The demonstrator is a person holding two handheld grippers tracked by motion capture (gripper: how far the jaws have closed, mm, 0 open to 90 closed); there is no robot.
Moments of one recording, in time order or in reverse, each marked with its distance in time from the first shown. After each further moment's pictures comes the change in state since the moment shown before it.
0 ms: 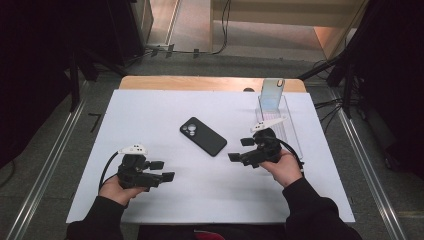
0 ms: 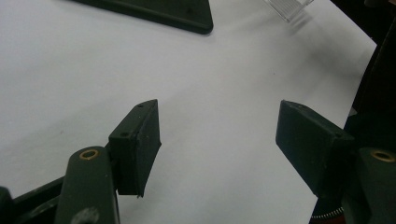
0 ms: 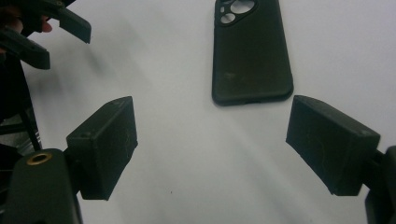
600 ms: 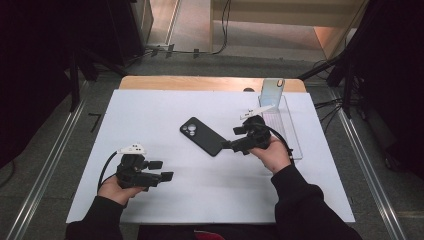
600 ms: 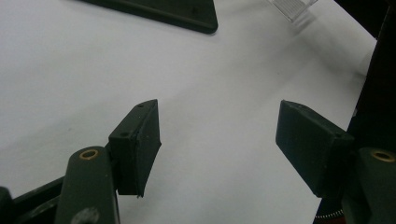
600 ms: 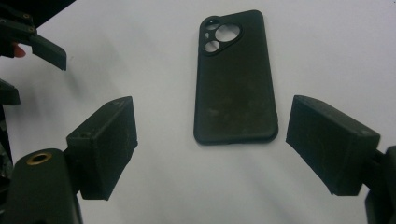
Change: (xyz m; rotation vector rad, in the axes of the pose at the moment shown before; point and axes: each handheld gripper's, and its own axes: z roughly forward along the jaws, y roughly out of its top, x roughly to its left) left arm 0.002 -0.001 -0.001 0.000 0.010 -0.001; right arm -0.011 0.034 0.022 0.007 -0.024 -0.001
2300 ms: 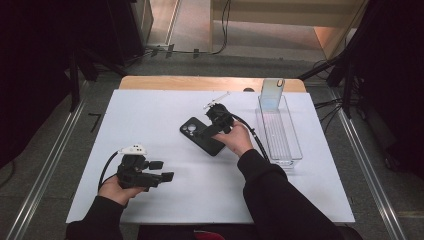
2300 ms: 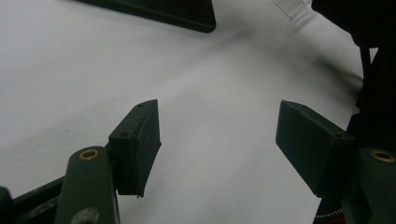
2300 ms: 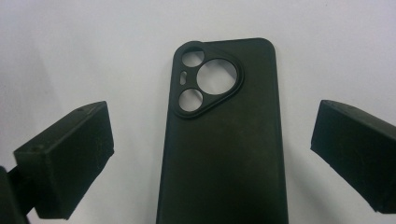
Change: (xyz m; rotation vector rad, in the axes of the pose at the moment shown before) left arm -0.001 0.000 0.001 0.002 0.001 0.011; right arm -0.008 0.056 0.107 0.118 -0.060 -0.053
